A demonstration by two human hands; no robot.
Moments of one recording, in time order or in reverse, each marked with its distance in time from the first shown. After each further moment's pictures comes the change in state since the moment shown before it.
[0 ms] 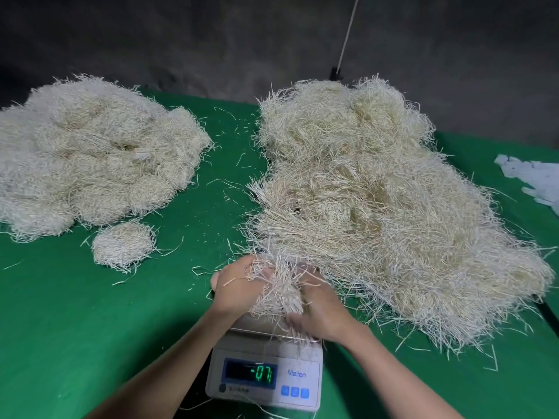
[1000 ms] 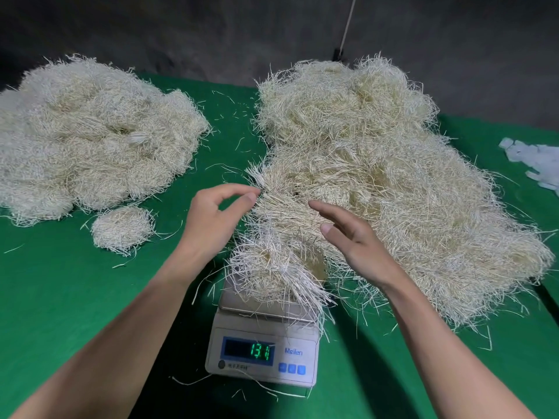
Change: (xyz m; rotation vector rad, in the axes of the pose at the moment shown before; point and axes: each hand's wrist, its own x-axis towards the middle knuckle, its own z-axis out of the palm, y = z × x) left_hand -0.008 0.058 -0.077 -0.354 0.101 0.432; right_hand -0.019 -0.002 -0.093 0.669 0.208 -0.191
